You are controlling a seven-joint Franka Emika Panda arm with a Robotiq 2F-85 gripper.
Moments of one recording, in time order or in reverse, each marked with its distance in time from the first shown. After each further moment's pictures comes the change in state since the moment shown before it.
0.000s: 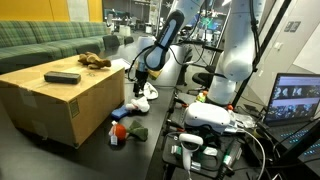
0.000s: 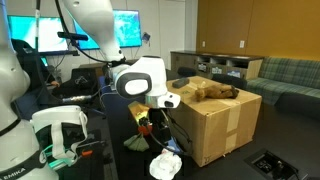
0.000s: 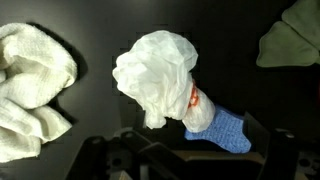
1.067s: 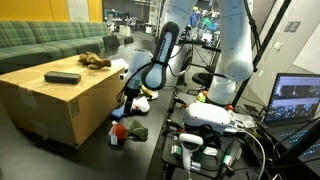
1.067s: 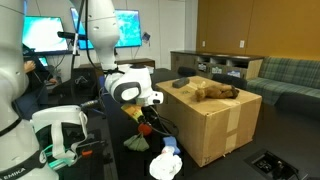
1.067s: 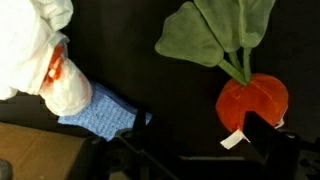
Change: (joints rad) arm 0.039 0.181 0.252 0.029 0.058 0.255 -0.089
